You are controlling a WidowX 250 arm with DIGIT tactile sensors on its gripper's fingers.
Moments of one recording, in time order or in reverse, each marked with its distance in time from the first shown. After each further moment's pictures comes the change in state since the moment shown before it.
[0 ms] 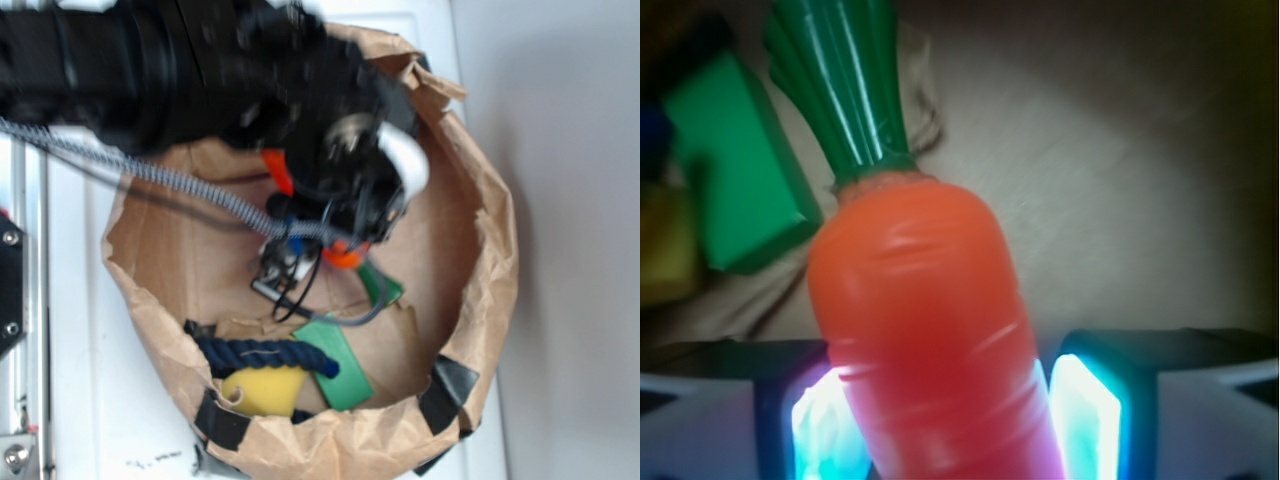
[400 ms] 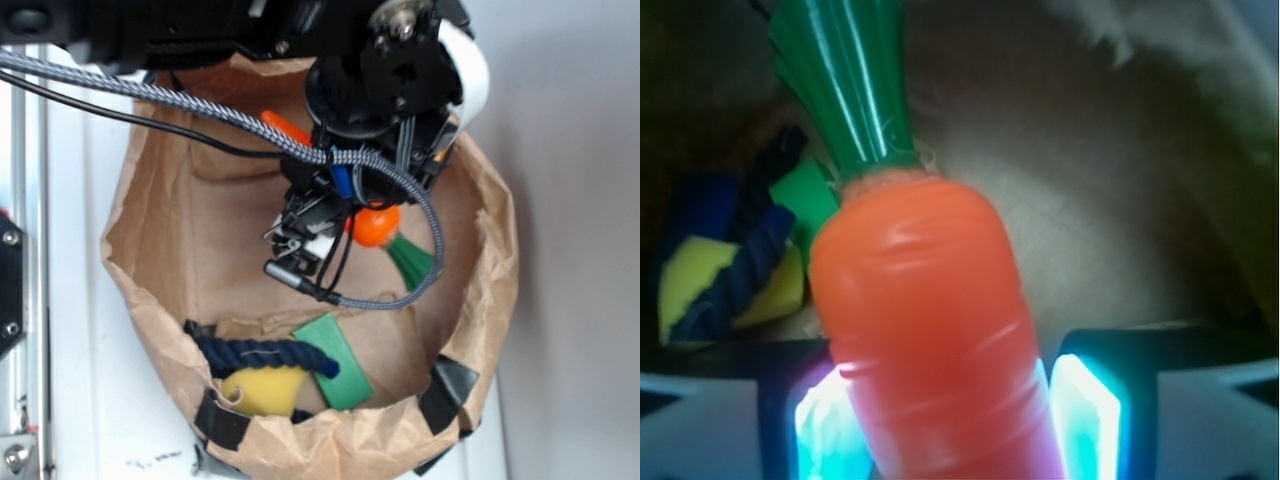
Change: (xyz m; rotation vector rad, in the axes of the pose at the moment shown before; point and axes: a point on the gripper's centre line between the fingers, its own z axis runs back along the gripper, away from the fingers) arm 0.010 -0.002 0.049 -0.034 -0.014 0.064
